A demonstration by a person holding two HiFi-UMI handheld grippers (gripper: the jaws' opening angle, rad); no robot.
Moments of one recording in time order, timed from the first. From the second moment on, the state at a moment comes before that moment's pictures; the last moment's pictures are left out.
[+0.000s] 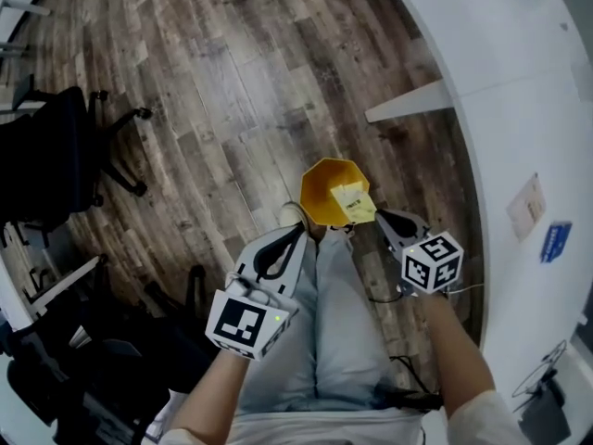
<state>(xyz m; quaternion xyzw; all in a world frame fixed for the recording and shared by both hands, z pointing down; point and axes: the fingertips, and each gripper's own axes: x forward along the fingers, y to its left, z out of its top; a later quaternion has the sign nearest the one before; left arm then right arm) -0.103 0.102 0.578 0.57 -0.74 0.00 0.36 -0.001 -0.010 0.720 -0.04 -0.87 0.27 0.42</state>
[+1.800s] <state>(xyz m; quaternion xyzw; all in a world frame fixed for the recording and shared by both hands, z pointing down) -0.122 0.113 0.520 0.56 -0.75 -0.01 0.35 -0.063 -0.009 0.638 -0.05 -0.90 0.27 0.35</state>
